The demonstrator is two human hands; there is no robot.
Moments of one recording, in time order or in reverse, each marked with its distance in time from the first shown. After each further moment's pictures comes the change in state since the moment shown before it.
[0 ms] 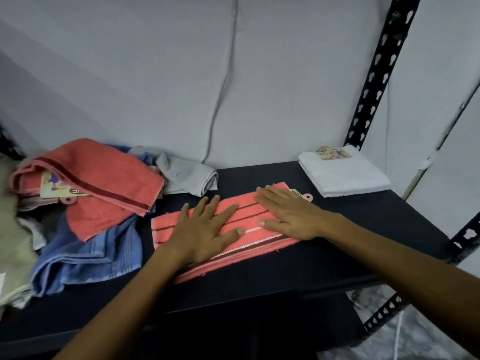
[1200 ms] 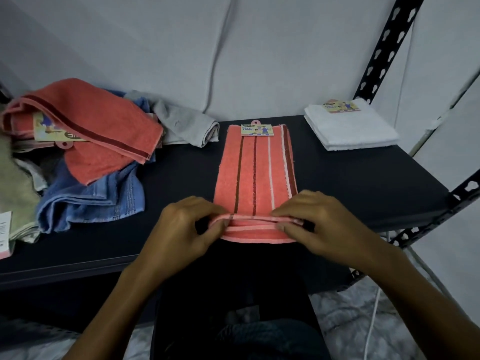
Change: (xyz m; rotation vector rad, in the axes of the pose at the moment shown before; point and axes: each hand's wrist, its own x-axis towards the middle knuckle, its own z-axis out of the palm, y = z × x) left_hand -0.110 0.019 0.018 -0.510 0.550 0.289; right_hand -0.114 -0.080 0.019 0.408 0.501 -0.141
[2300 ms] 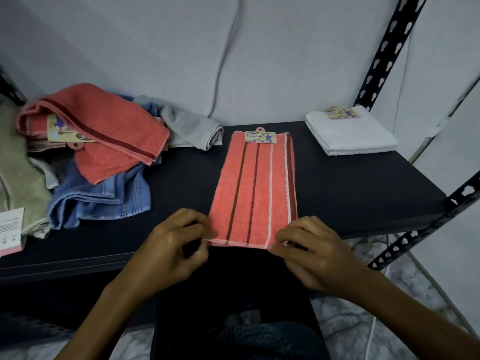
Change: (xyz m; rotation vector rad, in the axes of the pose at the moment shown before) left_hand -0.034 -0.014 -0.011 0.075 -0.050 0.128; right_hand -0.033 -0.001 0.039 -0.273 0.232 -0.351
